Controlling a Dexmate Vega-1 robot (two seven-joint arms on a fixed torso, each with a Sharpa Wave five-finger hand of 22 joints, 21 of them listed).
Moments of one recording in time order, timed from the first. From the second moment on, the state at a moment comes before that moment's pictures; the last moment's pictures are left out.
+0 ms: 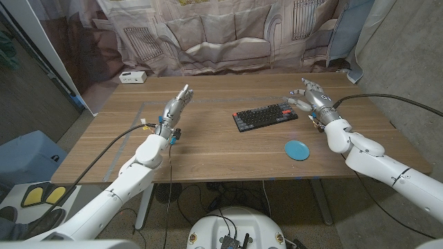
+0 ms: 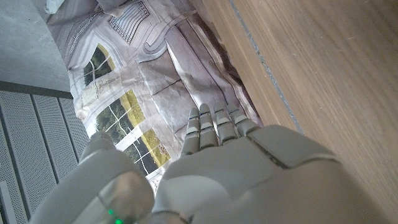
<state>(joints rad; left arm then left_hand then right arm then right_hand) 1.00 0.58 0.37 -1.54 -0.40 -0.37 0.17 0.21 0.00 0.15 -0.03 0.20 0.27 0.10 0.21 0.18 0.25 0.08 0.24 0.19 0.20 0.07 0.20 0.17 0.07 0.07 0.22 0.17 -0.93 -0.91 -0.49 -1.77 -0.38 -0.26 -0.32 0.17 0.00 0.15 -0.10 0.22 0.49 -0.14 0.21 0.19 -0.16 0.00 0.18 0.20 -0.17 0.04 0.19 0.21 -0.17 0.09 0.18 0.18</state>
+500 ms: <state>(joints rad) 1.00 0.58 0.37 -1.54 -0.40 -0.36 0.17 0.21 0.00 0.15 -0.03 0.20 0.28 0.10 0.21 0.18 0.26 0.08 0.24 0.19 0.20 0.08 0.20 0.17 0.07 0.07 0.22 0.17 -0.90 -0.92 -0.52 -1.78 -0.39 -0.29 -0.26 0.17 0.01 0.15 -0.10 0.22 0.50 -0.15 0.21 0.19 -0.16 0.00 0.18 0.20 -0.17 0.04 0.19 0.21 -0.17 0.09 0.18 0.18</state>
